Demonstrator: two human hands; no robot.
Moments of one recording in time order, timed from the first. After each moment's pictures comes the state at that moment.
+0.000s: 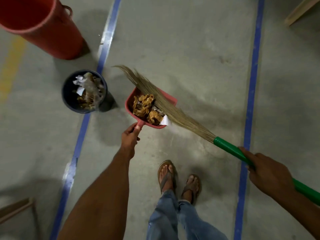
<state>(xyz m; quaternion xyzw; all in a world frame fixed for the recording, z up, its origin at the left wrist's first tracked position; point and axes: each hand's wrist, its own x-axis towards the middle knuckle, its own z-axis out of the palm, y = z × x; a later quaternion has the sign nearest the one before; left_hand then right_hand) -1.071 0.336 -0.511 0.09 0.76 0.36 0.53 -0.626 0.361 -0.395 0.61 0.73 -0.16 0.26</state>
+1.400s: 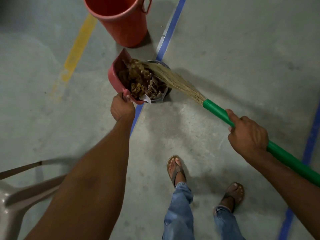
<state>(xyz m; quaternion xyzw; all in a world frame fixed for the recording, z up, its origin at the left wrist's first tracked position) -1.397 0.303 -0.451 0.19 0.95 0.19 0.14 -1.016 0.377 -0.395 0.58 0.79 -0.11 0.16</state>
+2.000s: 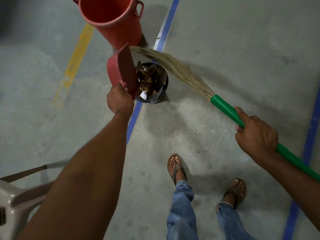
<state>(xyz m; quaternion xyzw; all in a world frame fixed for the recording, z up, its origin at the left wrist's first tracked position) -1.384 0.328 -0.425 0.27 0.96 0.09 0.07 -0.965 0.366 -0.379 0.63 0.75 -0.15 0.11</state>
